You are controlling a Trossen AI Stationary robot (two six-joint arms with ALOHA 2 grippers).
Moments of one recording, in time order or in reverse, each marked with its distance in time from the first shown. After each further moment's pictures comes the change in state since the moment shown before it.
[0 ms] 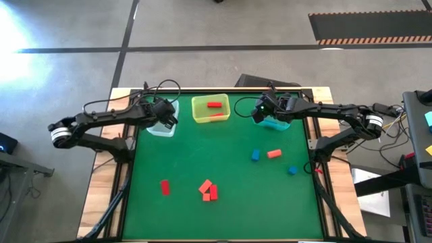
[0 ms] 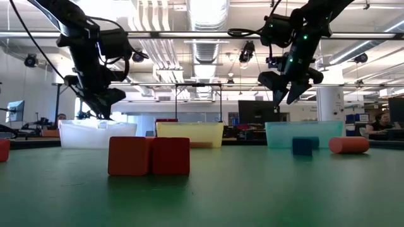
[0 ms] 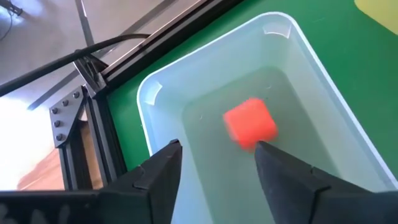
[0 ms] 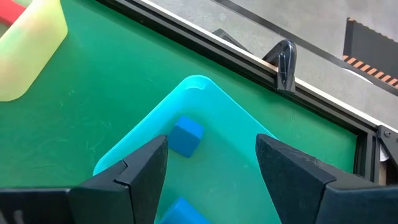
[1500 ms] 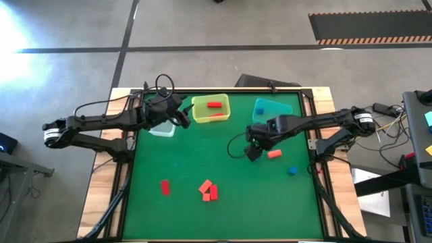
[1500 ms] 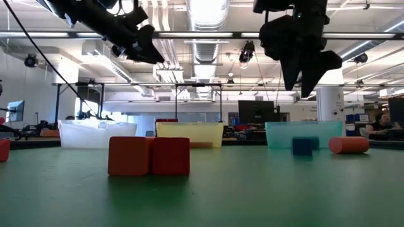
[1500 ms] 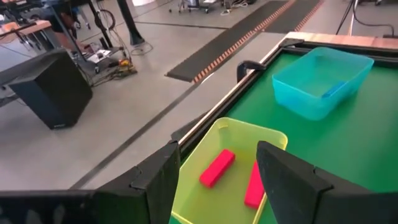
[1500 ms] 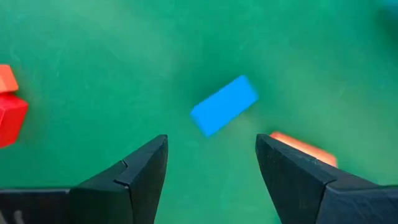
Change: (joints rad) left arm -0.211 -0.117 0.055 0.646 0.179 0.421; right arm 0.411 0.113 0.244 -0.405 -0.575 0.447
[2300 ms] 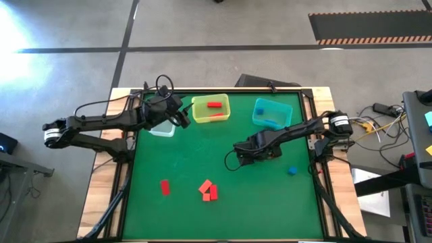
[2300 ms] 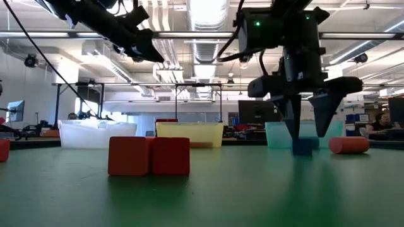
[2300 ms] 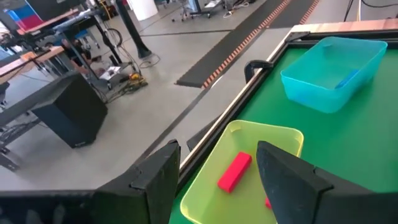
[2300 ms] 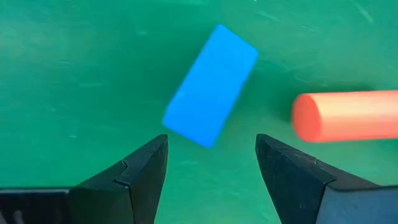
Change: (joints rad) left arm 0.002 -0.001 -0.009 0.039 -0.021 0.140; right arm 0.074 0.268 -0.018 0.047 0.017 0.456
